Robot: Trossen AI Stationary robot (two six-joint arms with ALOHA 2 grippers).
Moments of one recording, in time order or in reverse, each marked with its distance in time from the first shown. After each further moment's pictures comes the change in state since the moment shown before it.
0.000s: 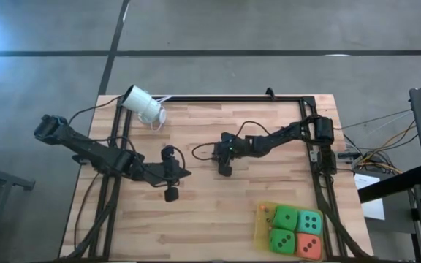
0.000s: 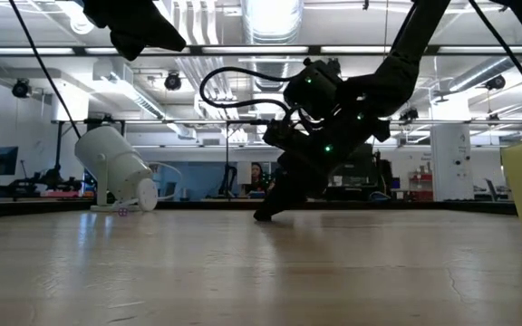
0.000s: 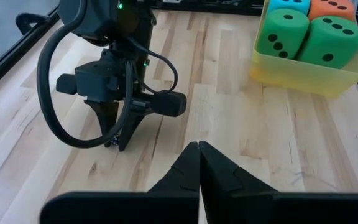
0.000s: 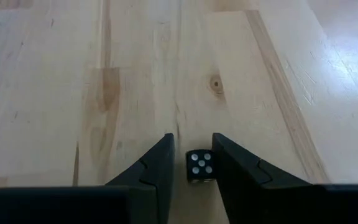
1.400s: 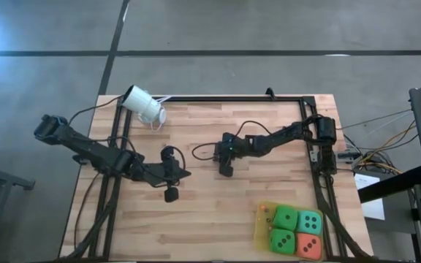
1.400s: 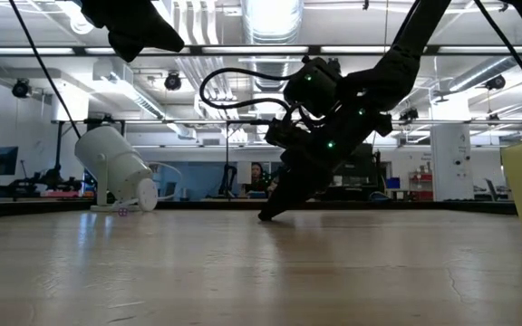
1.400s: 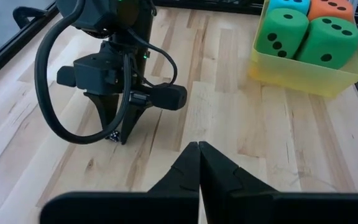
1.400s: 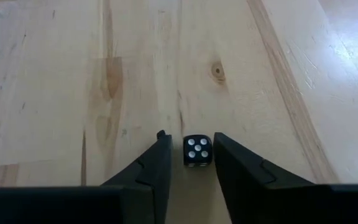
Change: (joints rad) left arm -0.004 0.000 0.000 -0.009 0.003 -0.027; right arm 0.001 -0.032 0.005 -0.077 -0.003 0.028
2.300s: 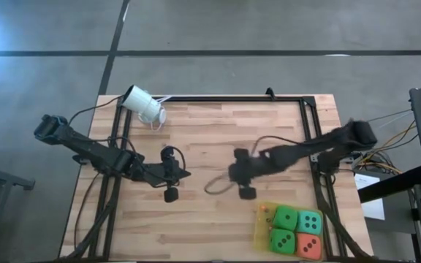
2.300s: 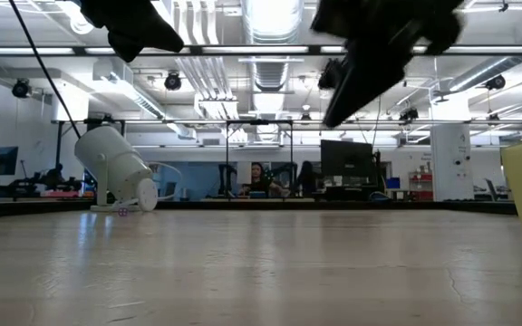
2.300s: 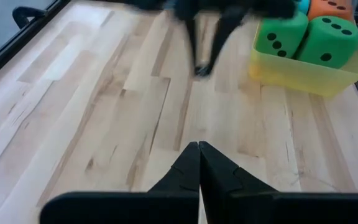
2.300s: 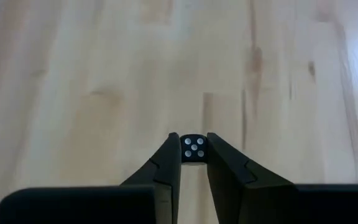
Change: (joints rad) left arm -0.001 0.000 0.000 -0.003 0.001 0.000; right arm 0.310 -0.366 0.103 -0.613 0.093 0.064
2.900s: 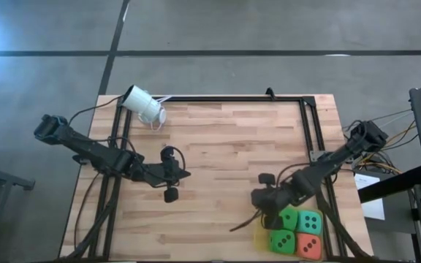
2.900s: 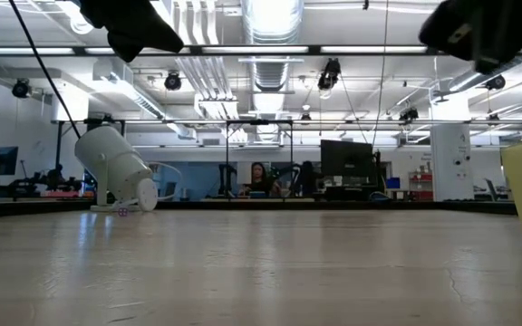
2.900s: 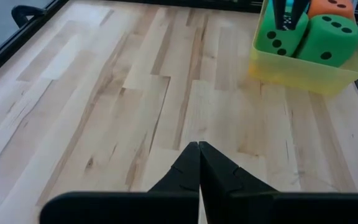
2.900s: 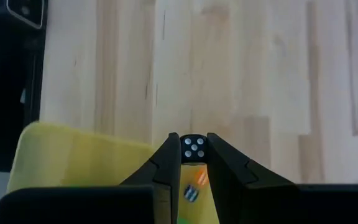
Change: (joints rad) left arm -0.002 0.000 0.000 -0.001 0.000 0.000; right arm 0.393 -0.106 0.090 -0.375 0.068 0.477
